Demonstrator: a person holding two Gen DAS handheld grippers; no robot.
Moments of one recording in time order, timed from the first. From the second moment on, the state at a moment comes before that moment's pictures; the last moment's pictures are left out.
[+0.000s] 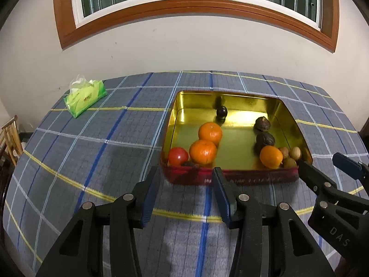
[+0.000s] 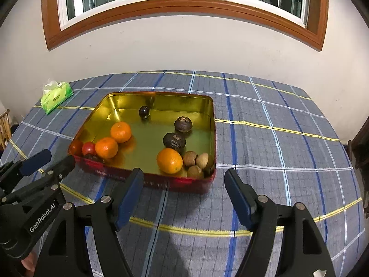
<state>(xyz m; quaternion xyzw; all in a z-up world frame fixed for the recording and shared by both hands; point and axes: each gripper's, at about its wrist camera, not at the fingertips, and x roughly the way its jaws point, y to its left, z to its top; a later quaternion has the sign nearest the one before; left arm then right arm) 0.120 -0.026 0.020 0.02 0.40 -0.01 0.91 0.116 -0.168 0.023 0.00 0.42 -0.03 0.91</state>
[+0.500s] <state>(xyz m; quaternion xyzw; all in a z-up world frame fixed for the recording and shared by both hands) 0.103 -0.026 0.017 0.03 0.40 -0.02 0.91 0.100 -0.170 0.023 0.00 0.42 -0.03 0.91</state>
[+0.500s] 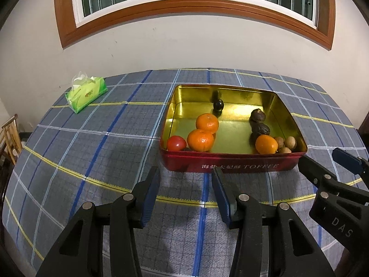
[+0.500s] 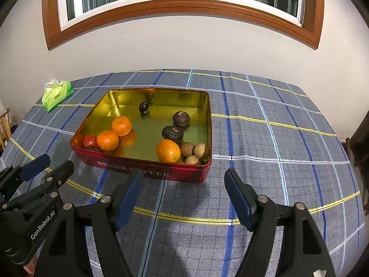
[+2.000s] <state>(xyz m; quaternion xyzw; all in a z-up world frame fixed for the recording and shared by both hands) 0.099 -0.029 0.014 0.02 0.41 -0.03 0.91 0.098 -0.166 0.018 -0.01 0.43 -0.03 0.90</state>
